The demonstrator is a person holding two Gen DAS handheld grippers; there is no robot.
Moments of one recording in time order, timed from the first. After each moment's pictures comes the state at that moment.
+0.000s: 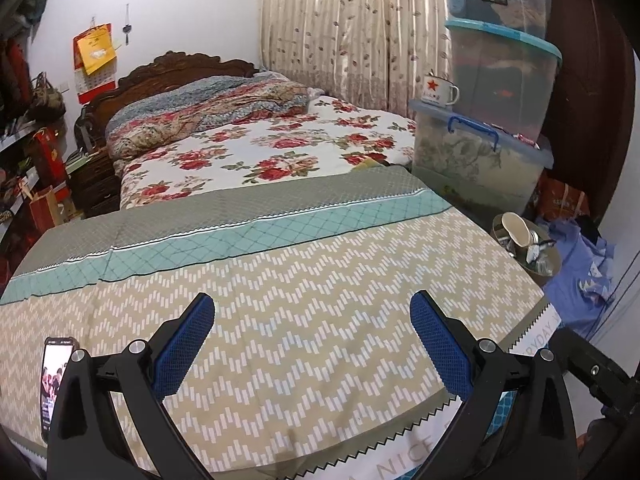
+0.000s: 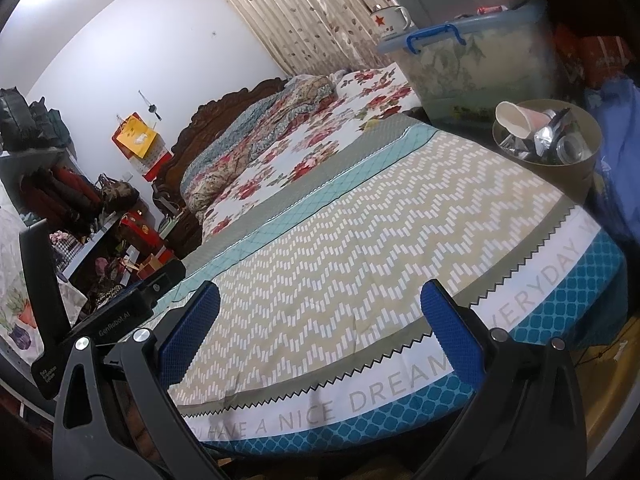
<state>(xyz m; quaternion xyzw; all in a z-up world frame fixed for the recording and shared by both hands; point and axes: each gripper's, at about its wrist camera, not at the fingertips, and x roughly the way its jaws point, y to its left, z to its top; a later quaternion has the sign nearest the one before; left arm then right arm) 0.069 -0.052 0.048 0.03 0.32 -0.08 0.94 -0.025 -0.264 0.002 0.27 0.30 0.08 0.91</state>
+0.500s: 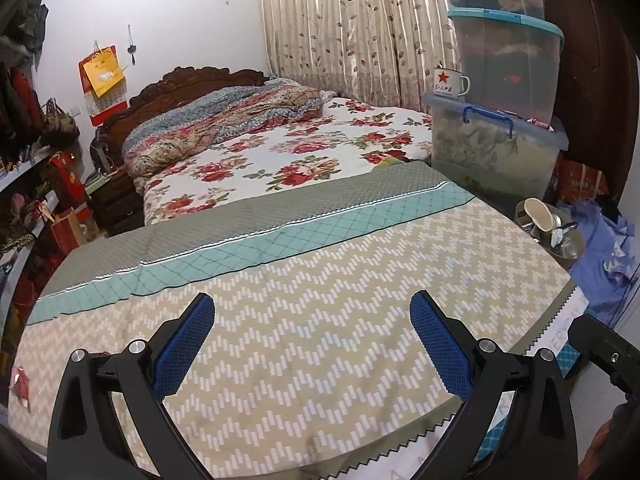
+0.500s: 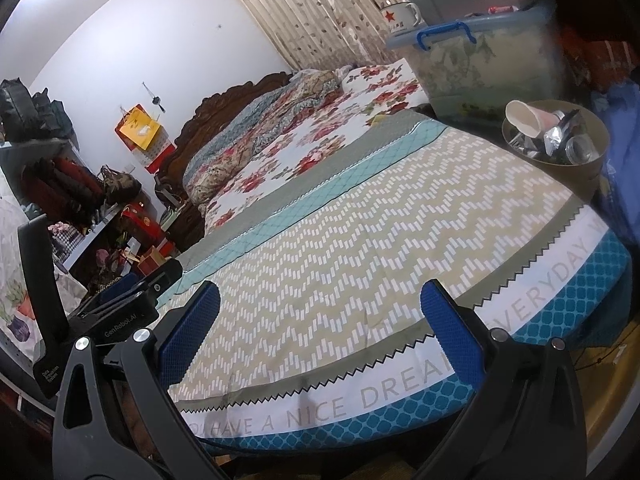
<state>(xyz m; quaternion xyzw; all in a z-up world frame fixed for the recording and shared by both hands) 0.064 -0.043 0.049 0.08 0.31 -0.04 0.94 -0.022 -0.251 0.003 0.26 0.31 0.09 0.91</state>
